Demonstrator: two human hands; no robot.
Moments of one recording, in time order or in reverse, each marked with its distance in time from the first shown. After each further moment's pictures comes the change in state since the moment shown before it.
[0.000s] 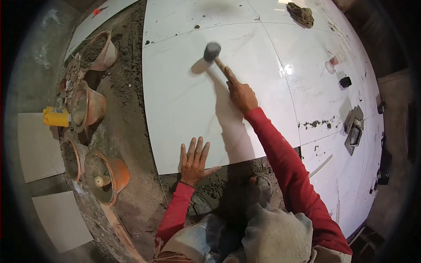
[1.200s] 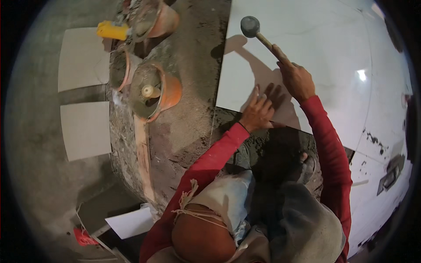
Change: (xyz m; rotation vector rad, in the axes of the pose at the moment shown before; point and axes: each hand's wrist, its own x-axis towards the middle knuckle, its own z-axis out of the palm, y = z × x) left_hand -0.012 -0.005 0.015 -0.101 0.269 0.009; right_hand -0.079 -0.058 0.067 -0.188 -0.368 -0.348
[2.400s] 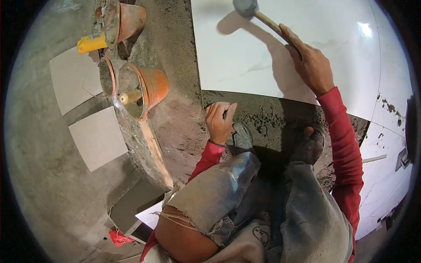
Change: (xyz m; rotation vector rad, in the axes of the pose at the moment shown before) left_hand -0.088 0.027 -0.071 -0.109 -0.201 -0.669; right_hand -0.063 0.039 -0.022 0.154 0.064 0.164
